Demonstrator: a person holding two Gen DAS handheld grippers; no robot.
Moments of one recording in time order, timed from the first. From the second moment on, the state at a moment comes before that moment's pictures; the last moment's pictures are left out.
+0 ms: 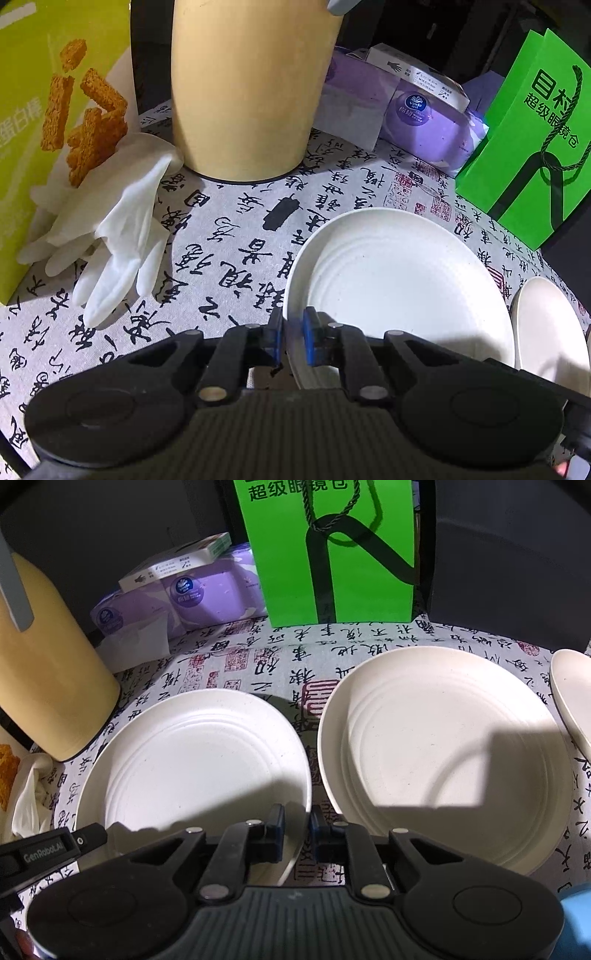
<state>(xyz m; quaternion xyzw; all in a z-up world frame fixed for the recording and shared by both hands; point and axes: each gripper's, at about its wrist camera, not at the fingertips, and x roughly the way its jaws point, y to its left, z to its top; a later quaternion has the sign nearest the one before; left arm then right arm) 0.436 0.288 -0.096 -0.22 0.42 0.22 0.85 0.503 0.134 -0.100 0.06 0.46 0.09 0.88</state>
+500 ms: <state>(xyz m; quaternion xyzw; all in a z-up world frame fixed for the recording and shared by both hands) 0.436 0.286 -0.094 -0.21 0.41 0.23 0.86 0.497 0.134 -0.097 0.05 0.44 0.09 0.89</state>
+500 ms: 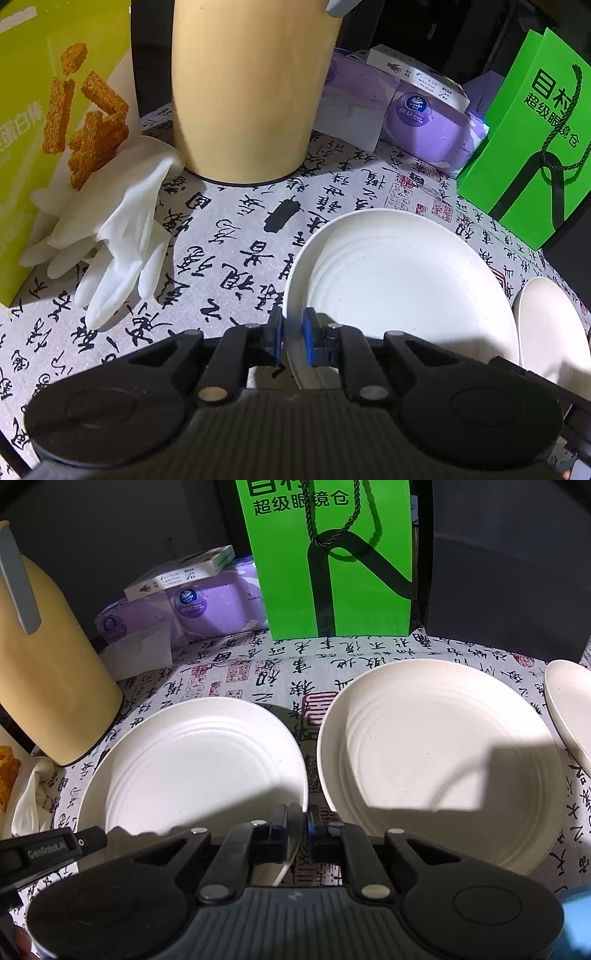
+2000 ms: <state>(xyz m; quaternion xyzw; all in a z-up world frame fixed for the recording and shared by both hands) 0.435 0.287 -0.093 -0.21 0.41 0.23 0.86 0.493 0.137 -0.098 0.03 0.43 0.09 0.90</state>
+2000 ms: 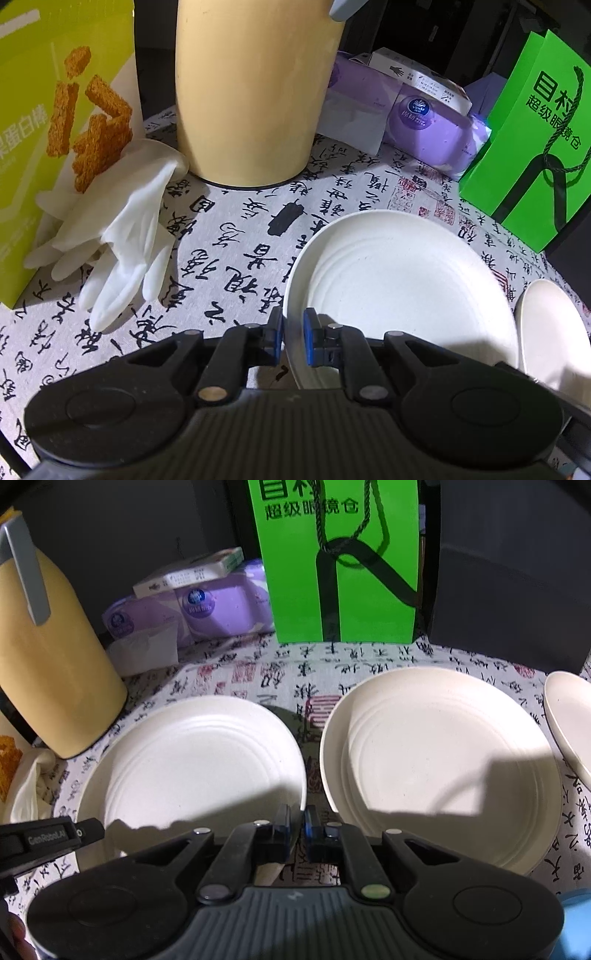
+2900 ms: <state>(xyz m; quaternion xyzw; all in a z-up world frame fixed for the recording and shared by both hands) 0.443 0.295 -0.100 -0.20 0.38 0.23 0.87 0.511 0.131 -0.101 0.07 0.45 0.09 0.89</state>
